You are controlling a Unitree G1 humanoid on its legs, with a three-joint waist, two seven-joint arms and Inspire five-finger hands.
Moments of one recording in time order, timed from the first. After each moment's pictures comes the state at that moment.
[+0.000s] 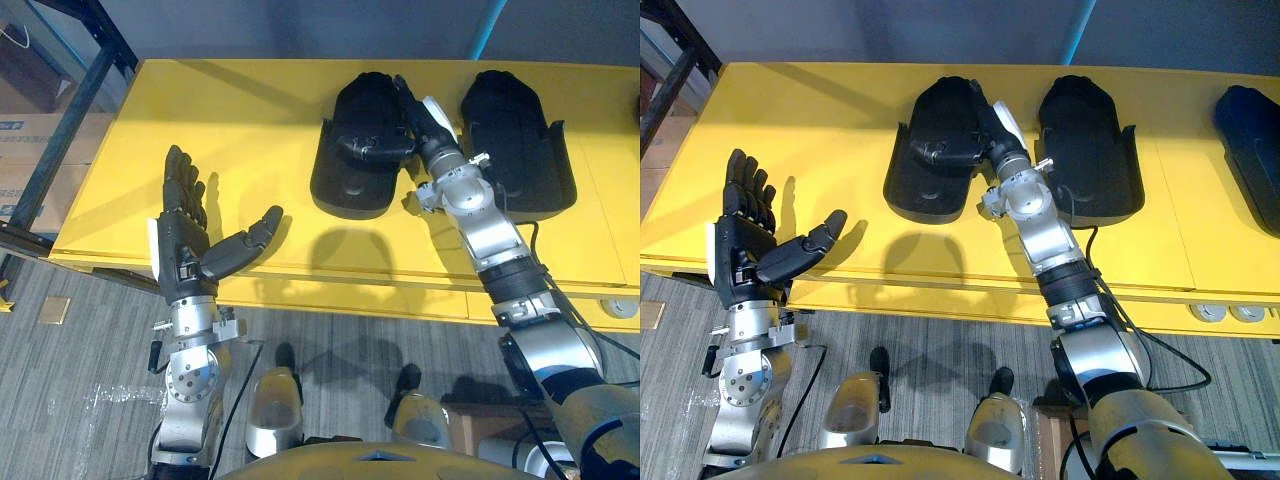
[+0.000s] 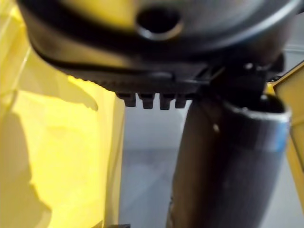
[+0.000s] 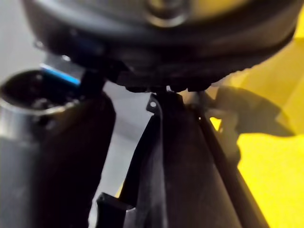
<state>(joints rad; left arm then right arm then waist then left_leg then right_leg) 0.23 0.13 -0.06 -0.30 -0.11 -0.39 0.30 -0.82 -0.40 0.23 0.40 -0.07 0.19 0.00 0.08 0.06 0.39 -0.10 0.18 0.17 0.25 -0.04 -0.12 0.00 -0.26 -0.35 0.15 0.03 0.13</state>
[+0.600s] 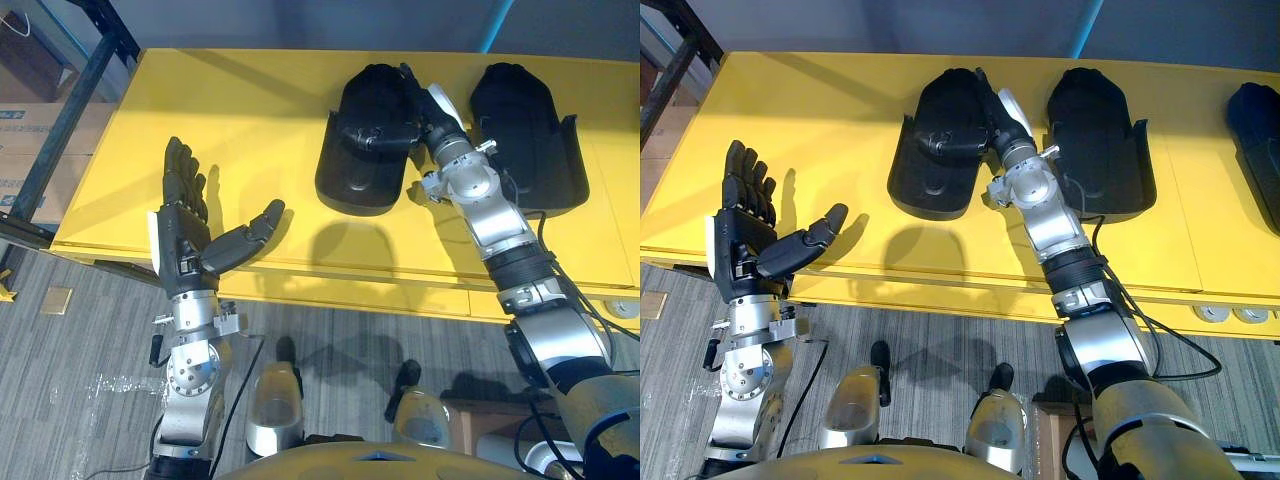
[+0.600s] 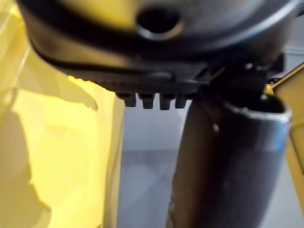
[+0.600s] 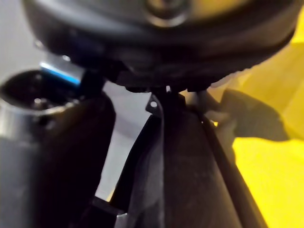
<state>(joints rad) 0.20 0.13 -0.06 -0.30 -0.11 -0.39 0.30 -0.86 -0.43 0.25 0.46 -0.07 0.15 -0.01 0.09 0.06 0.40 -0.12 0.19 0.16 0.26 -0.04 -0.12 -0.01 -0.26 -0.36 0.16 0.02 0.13</state>
